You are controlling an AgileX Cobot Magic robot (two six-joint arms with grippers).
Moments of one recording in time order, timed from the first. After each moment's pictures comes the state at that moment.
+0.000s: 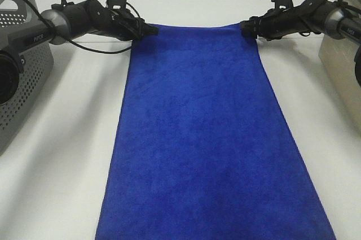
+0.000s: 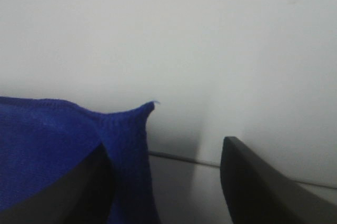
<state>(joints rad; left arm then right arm) -0.25 2.78 -2.41 -0.40 0.27 0.34 -0.01 2.82 -2.45 0.68 0.44 -0.65</state>
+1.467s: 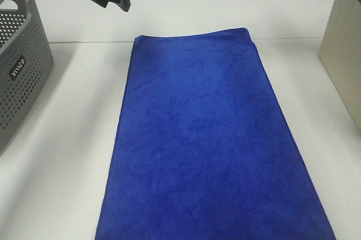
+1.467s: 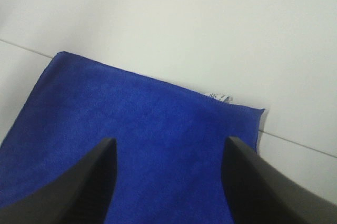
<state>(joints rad) -0.26 2.42 -2.41 -0.08 1.02 0.09 0.01 2.68 -2.95 0.45 1.21 -0.30</state>
